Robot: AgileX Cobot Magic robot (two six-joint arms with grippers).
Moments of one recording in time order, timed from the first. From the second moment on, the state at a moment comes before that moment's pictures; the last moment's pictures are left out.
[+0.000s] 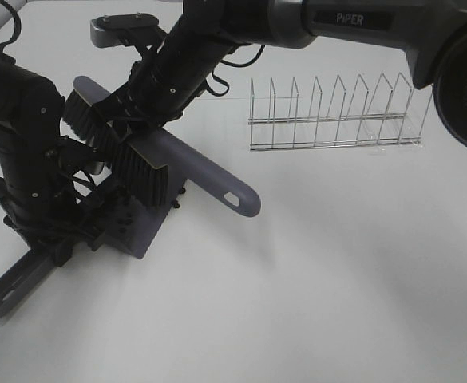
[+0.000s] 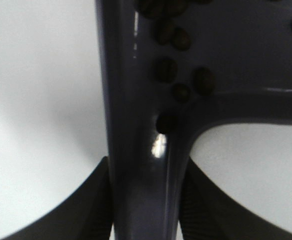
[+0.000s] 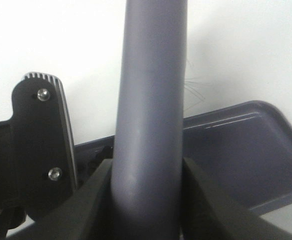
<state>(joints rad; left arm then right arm) -0.39 2.07 -1.18 0.12 0.87 -0.04 0.60 2.37 -2.04 0.37 0.76 -0.39</state>
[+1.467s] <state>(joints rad) -0.39 2.07 -1.18 0.10 0.88 -0.04 0.55 2.48 -2.09 0.19 1.02 0.00</state>
